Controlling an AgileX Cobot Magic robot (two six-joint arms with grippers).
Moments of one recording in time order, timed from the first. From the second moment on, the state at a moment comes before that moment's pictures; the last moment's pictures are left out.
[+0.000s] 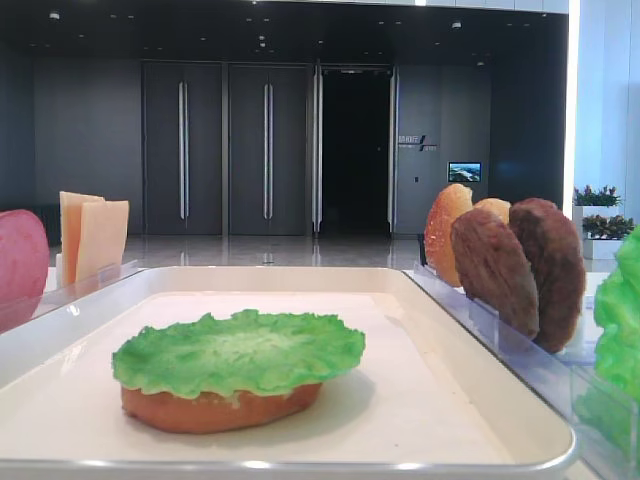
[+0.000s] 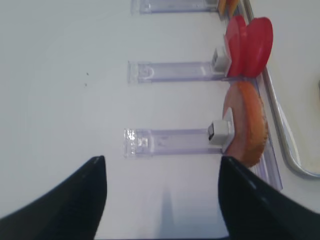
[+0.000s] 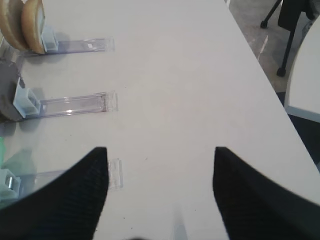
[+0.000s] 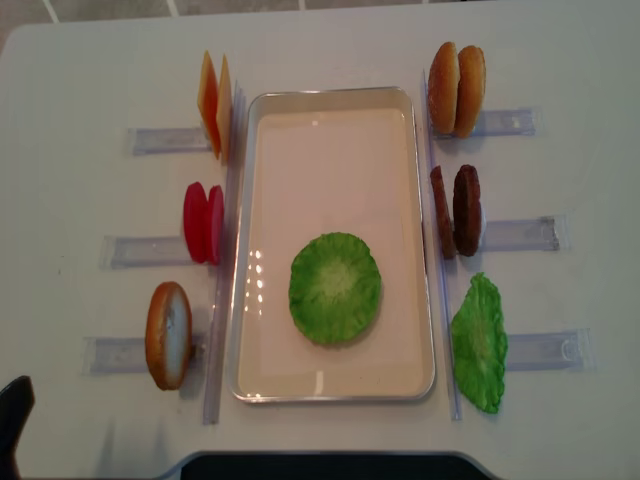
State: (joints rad) left arm -0.06 0.14 -0.48 0.09 1.12 -0.07; right arm -0.07 -0.01 -0.50 -0.02 1.14 -0.01
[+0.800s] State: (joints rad) left arm -0.06 1.07 -0.70 0.11 1.07 -0.11; right arm -0.07 -0.01 -0.50 -0.02 1.14 -0.01
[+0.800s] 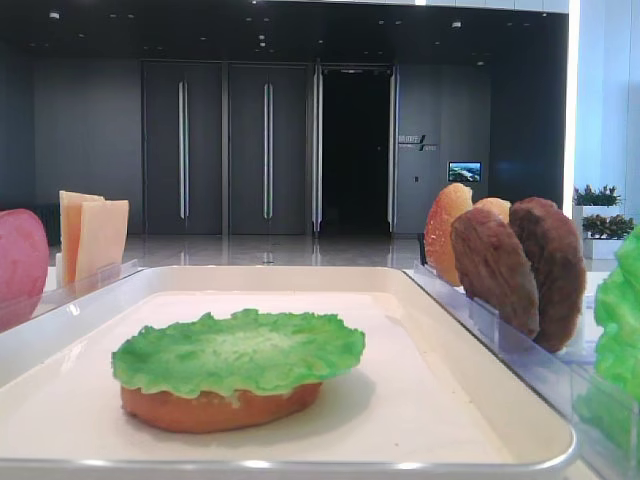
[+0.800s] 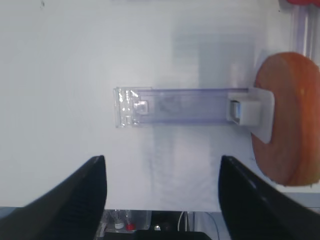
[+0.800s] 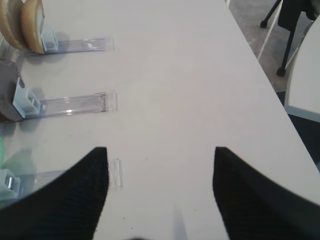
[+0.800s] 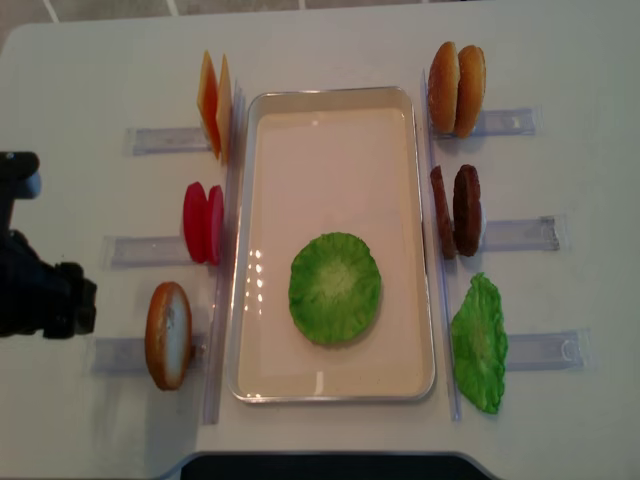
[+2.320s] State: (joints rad) left arm -0.08 1.59 -1.19 0.09 1.09 -0.23; right arm -0.07 -0.01 -0.50 -0.02 1.14 -0.01
